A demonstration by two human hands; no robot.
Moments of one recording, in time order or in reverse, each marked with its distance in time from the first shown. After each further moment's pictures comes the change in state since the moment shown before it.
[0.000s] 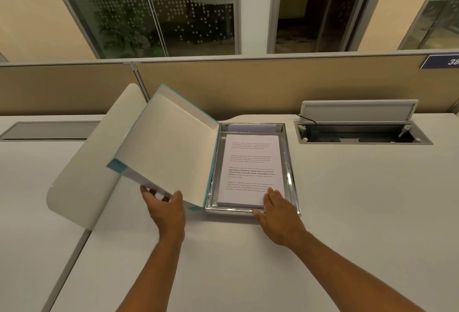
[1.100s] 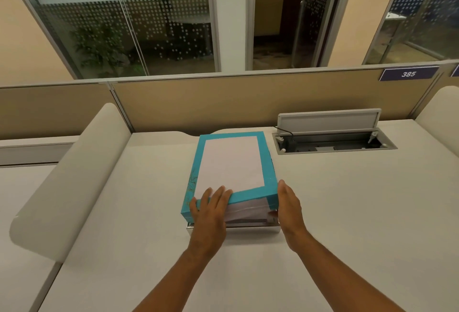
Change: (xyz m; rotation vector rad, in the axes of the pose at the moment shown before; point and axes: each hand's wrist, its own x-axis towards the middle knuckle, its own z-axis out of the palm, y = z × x) left_hand -0.077 -0.017 0.081 1.100 -0.695 0.860; right_hand -0.022 0.015 -0.069 1.360 0.415 0.316
